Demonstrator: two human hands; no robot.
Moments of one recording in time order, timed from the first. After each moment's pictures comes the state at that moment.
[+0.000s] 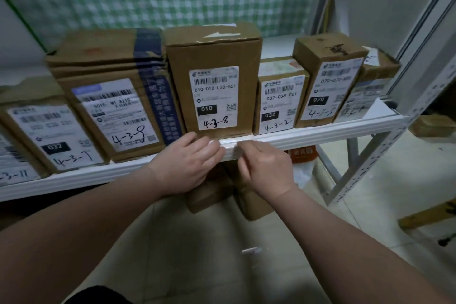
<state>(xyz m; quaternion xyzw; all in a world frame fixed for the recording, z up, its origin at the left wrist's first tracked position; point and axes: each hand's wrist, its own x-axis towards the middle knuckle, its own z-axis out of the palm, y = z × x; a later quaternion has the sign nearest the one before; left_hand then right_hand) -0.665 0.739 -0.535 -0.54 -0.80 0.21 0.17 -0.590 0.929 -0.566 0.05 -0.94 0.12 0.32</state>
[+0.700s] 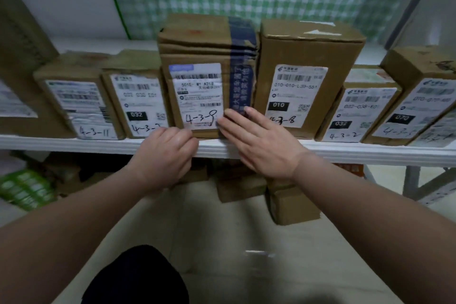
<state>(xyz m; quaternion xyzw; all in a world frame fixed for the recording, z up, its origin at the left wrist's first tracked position) -0.644 0.613 -0.534 -0.33 -0.92 0.14 0.16 -0.649 0.864 -0.523 0.39 -0.85 -0.25 0.23</state>
